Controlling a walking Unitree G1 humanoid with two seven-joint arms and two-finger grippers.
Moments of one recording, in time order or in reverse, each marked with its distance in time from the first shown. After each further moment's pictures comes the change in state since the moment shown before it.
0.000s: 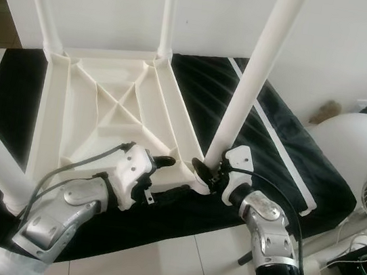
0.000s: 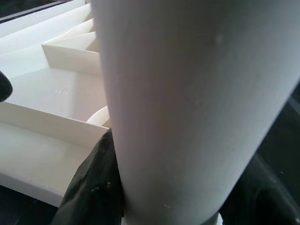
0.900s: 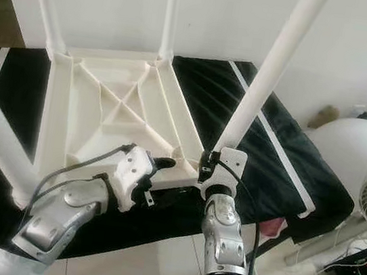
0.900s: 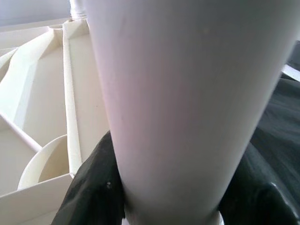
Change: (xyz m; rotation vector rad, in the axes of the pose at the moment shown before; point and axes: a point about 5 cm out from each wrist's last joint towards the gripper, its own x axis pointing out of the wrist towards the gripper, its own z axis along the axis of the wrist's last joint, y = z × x) left arm 0.000 -0.002 -0.002 0.011 0.014 -0.001; right arm 0.017 0.033 -0.003 0.252 -0.037 -0.697
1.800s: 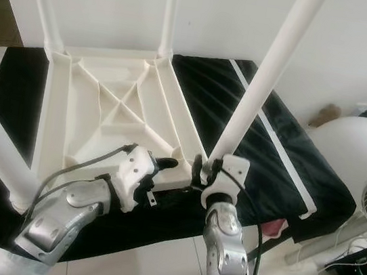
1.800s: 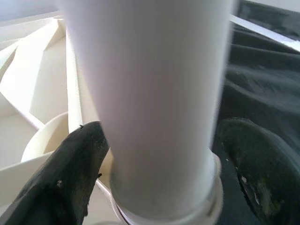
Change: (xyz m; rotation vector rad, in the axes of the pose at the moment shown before) left arm 0.003 -0.002 0.003 -0.019 -0.024 -0.002; right arm -0.014 -0.002 -0.007 0.050 0.008 0.076
